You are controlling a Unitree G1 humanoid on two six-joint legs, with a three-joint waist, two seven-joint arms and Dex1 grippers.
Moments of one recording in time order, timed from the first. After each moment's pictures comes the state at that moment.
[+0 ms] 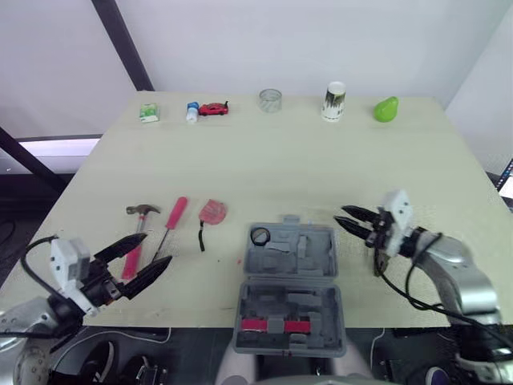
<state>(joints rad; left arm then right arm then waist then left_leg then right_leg) 0.36 0.67 0.61 -0.09 -0.67 0.19 -1.09 -0.02 -0.47 -0.17 -0.26 0.31 0.36 0.85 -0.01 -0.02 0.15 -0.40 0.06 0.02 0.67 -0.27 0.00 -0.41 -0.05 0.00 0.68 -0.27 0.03</state>
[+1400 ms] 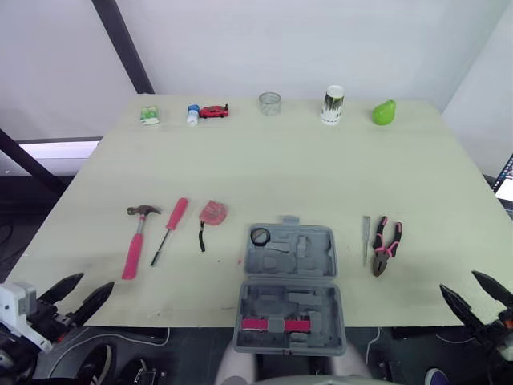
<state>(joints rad) 0.29 0.69 0.67 0.41 -0.57 -0.03 -1.16 0.58 -0.41 -0.52 -0.31 0.56 0.06 0.87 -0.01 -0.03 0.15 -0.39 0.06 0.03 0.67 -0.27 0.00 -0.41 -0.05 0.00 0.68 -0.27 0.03</state>
